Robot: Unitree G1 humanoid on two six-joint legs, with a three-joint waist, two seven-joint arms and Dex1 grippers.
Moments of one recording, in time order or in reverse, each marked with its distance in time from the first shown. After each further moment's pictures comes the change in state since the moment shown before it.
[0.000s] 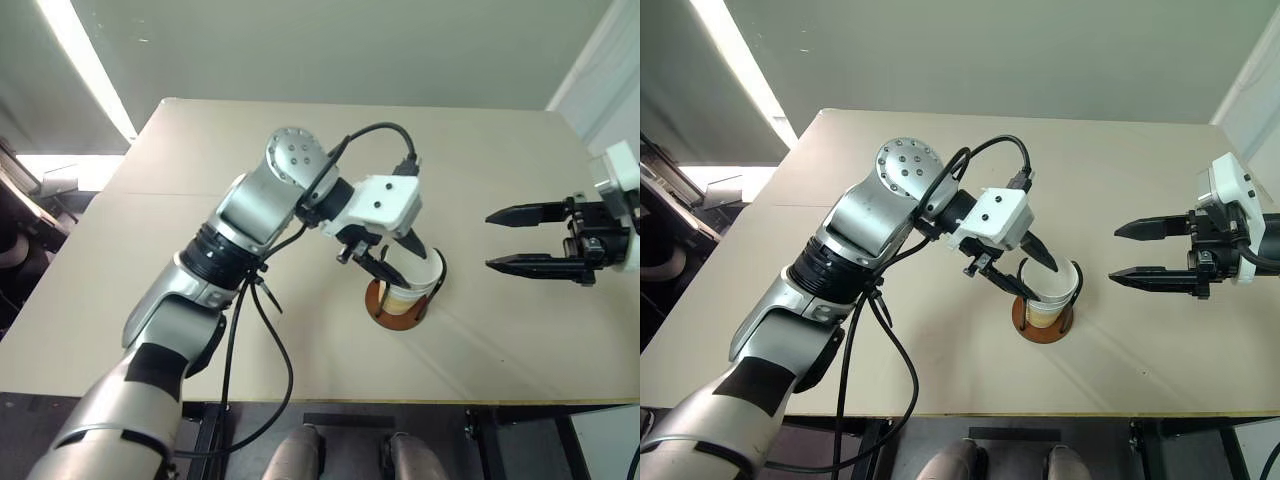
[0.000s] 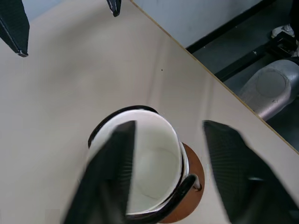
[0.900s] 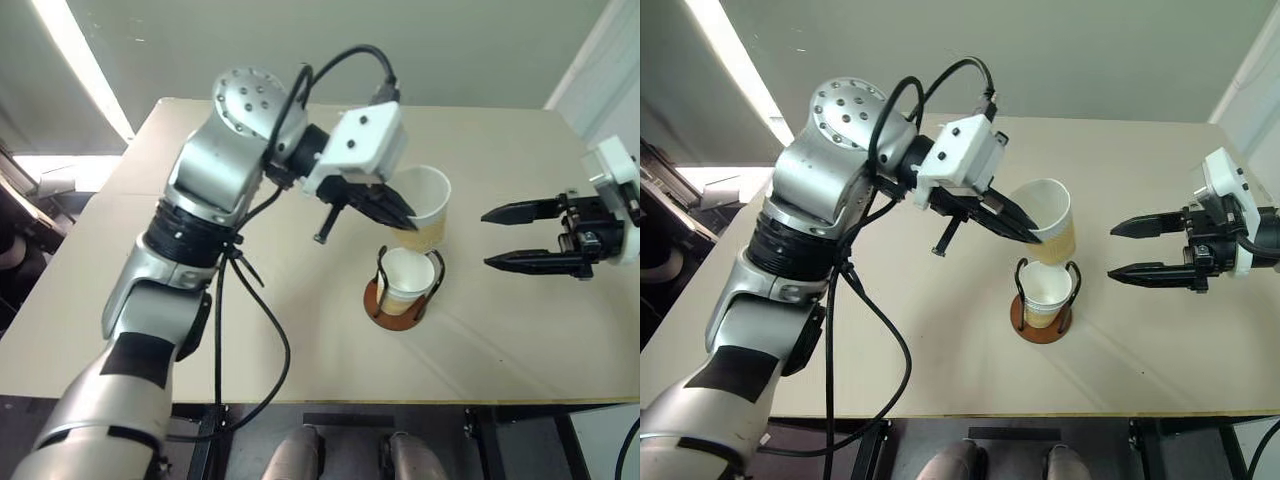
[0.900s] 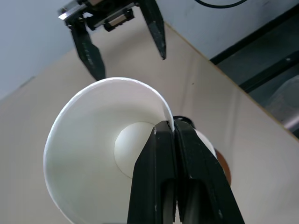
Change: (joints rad) left arm -0.081 0.059 0.113 -0.037 -0.057 0.056 -0.031; right arm -0.066 0.017 0.056 0.063 -0.039 -0.008 0.062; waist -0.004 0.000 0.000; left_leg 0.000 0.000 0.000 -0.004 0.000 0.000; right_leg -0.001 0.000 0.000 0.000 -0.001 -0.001
